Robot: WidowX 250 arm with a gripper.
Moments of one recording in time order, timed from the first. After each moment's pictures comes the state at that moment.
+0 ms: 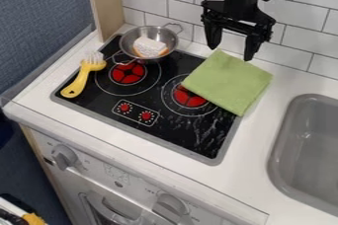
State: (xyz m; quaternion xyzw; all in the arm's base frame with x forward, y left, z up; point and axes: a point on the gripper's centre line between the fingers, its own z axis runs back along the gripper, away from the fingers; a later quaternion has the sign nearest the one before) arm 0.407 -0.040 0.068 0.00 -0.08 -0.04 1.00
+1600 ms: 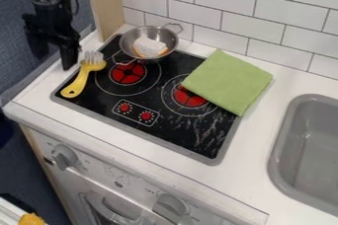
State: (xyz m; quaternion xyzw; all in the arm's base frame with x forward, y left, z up) arm 0.295 0.228 0.030 0.09 0.01 0.04 1.00
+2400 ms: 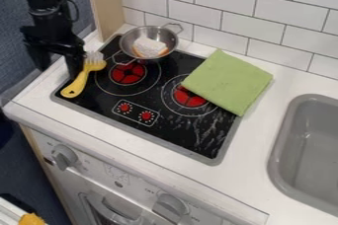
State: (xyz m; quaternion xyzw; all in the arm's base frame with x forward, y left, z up) arm 0.281 0.199 0.035 0.05 -0.03 0.08 1.00
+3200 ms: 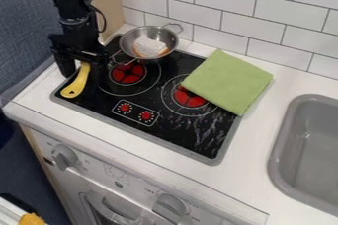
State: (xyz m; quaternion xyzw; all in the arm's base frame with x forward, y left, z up) arm 0.299 0.177 0.012 0.05 0.00 0.06 1.00
